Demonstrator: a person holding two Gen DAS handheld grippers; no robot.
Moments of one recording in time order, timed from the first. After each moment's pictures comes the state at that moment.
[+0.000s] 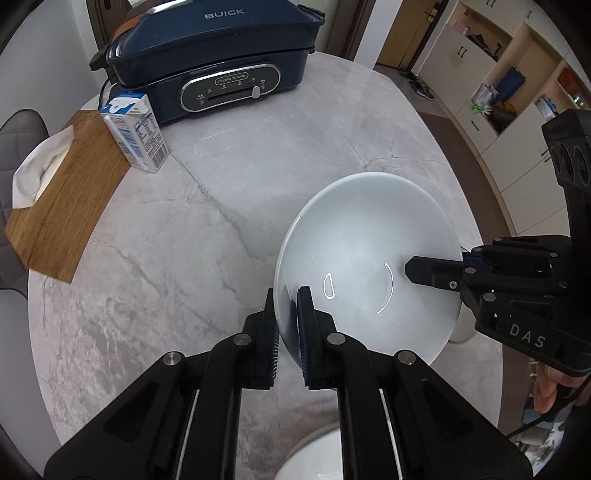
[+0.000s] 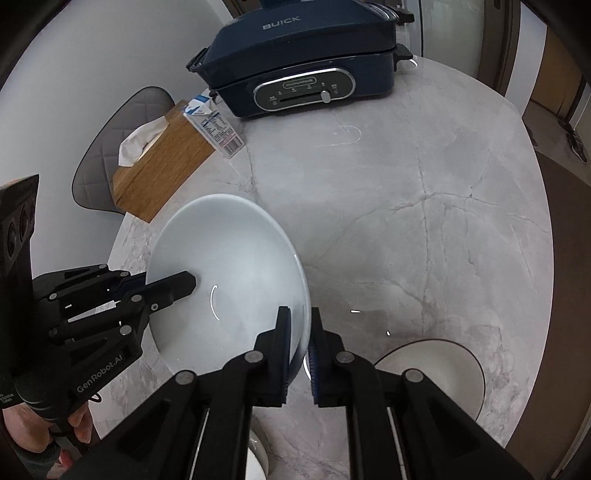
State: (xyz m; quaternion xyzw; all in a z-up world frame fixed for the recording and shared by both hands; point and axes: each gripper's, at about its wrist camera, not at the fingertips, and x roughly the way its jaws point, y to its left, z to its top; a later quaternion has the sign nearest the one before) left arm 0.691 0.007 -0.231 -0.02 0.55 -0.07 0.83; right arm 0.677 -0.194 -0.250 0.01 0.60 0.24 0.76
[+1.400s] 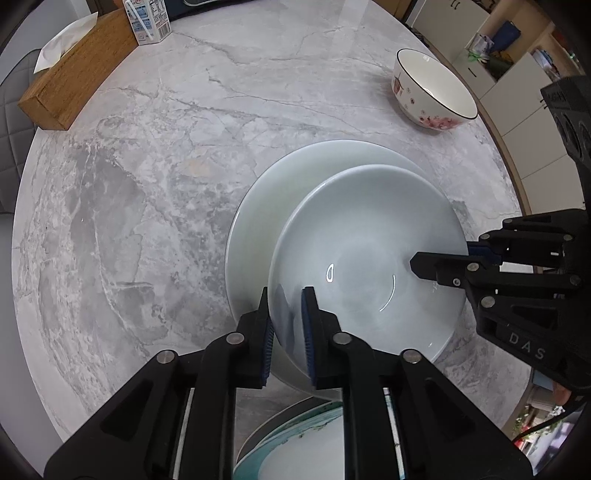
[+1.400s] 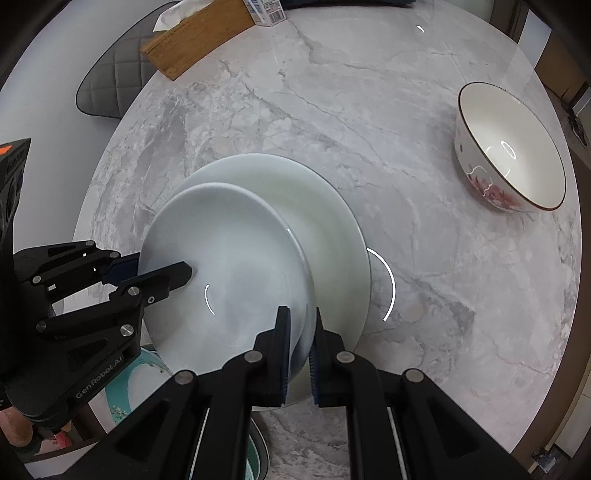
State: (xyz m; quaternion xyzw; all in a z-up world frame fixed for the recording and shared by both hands) left arm 0.484 -0.003 -0.312 0.02 0.62 -0.08 0.78; right arm 0.482 -0.167 -0.317 -0.04 0.66 0.22 0.71
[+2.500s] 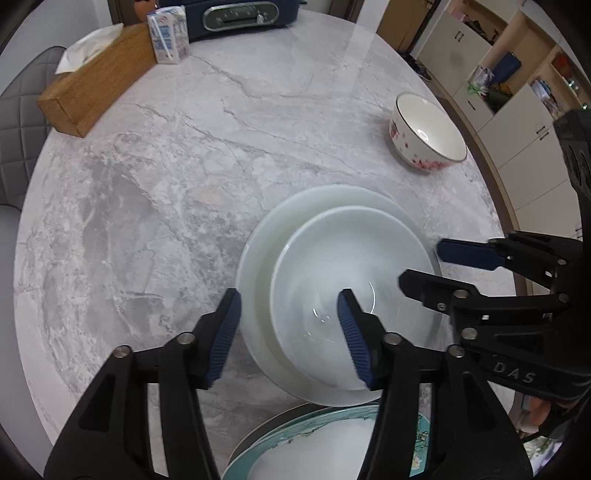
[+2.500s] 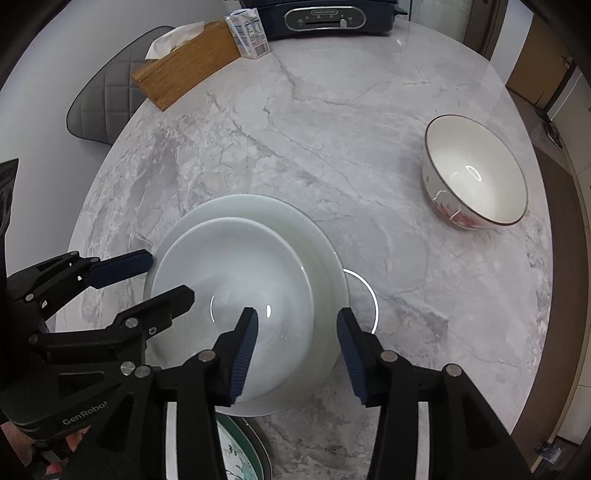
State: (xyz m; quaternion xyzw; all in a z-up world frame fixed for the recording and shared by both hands) left arm 0.477 0.010 -0.279 -0.02 0.57 -0.06 0.82; right arm 0.481 -0.171 -0.286 -0.04 0.62 0.17 0.76
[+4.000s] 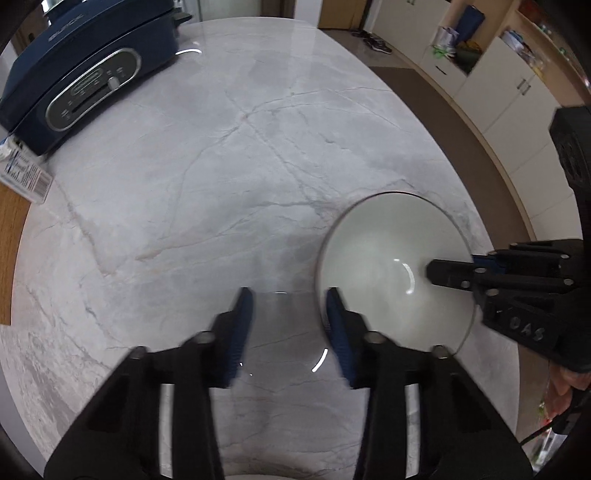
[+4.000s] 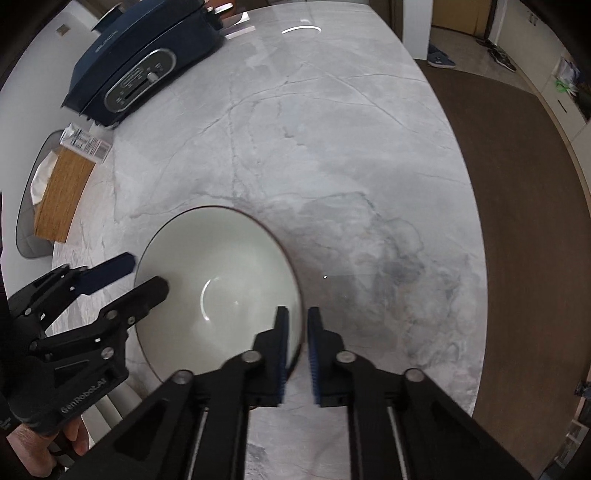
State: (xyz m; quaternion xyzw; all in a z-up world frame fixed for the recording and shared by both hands) left arm 0.699 -0.152 -0.317 0.08 0.57 -0.14 0.80; right arm 0.644 -0.332 -0.326 0.07 0.66 0.09 0.74
